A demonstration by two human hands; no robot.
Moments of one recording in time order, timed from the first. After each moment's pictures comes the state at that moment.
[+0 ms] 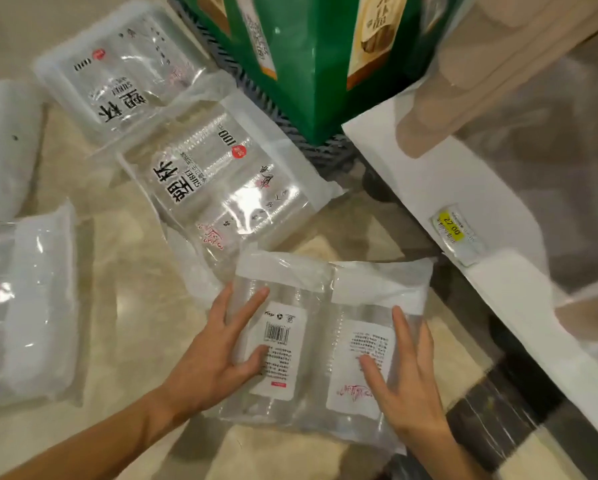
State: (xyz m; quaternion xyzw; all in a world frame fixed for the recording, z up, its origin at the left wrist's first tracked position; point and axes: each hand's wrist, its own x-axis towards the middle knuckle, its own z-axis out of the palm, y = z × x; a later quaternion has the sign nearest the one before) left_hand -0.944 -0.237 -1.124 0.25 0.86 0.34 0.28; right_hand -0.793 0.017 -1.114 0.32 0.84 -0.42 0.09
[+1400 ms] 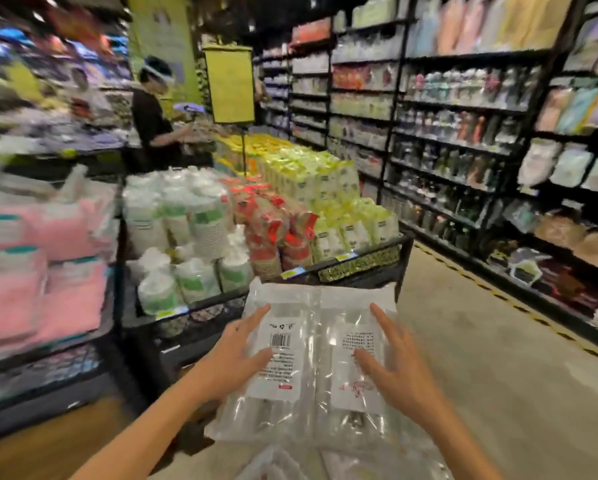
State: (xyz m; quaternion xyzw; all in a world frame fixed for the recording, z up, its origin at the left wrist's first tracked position) left_hand -0.674 -0.537 -0.134 -0.47 0.79 0.35 -0.19; right_hand -0.970 -0.434 -0.139 -0.61 0.70 -0.33 0.17
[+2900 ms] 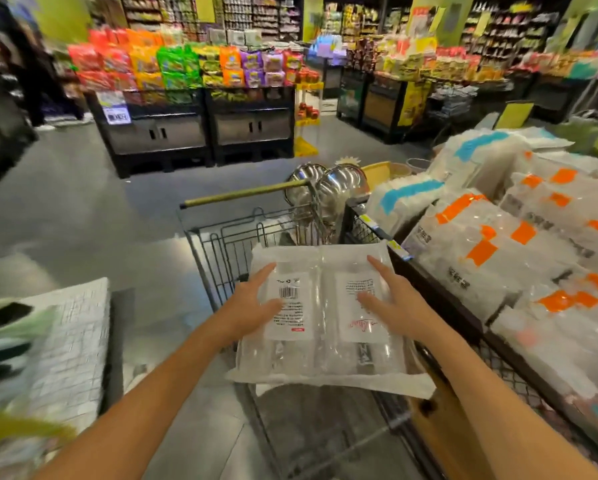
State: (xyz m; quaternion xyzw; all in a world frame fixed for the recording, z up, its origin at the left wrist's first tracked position) left_hand 0.140 -0.200 -0.180 -0.86 0.12 0.16 -0.47; right_hand 0.086 -0.501 -0.161 -0.92 0.02 0.00 0.39
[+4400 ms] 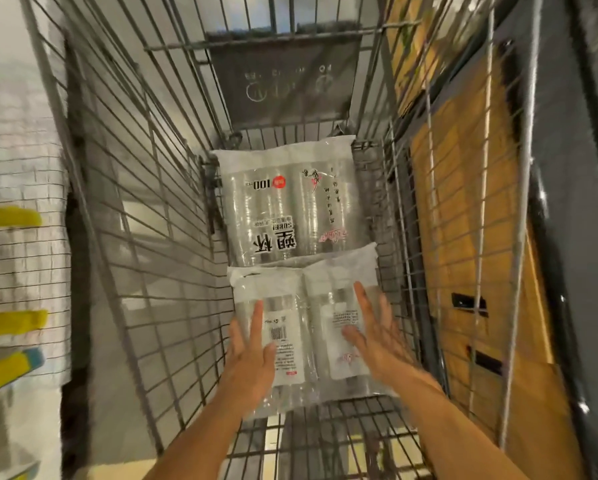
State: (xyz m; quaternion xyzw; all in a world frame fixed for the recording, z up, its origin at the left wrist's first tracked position) left_hand 0.098 -0.296 -0.631 -0.84 -0.24 0.35 -0.35; right_hand 0.165 -0.533 -0.626 -0.85 0.08 0.40 0.33
